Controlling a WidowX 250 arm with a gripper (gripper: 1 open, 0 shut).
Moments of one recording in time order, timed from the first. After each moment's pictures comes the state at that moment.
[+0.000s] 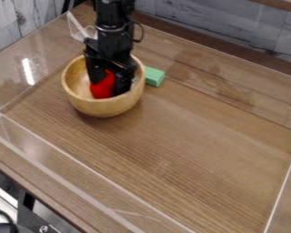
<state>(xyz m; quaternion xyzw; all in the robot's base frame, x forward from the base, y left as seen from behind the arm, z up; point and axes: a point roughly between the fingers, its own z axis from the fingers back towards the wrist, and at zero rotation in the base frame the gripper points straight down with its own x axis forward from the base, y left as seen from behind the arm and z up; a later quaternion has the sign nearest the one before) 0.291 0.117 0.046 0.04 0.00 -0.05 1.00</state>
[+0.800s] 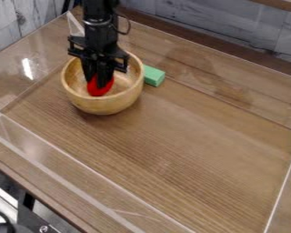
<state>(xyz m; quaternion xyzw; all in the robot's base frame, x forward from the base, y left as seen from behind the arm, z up) 0.290 0.130 0.060 0.04 -0.01 0.09 1.00</state>
